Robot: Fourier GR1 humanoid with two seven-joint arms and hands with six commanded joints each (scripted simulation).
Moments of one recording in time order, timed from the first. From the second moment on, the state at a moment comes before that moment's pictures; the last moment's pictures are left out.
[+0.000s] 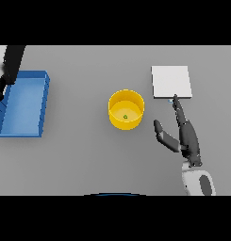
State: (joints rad) left arm -1.50 0.46 -0.33 -0.27 -0.88 -0.13 0.08; right arm 0.08 -0.04 0.13 -1.67 0.25 -0.05 -0.17
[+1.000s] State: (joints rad) left arm -0.66 0.48 0.03 -1.01 -0.41 0.16 0.52; right arm 0.09 -0.07 0.14 -1.66 0.30 -0.06 -0.16
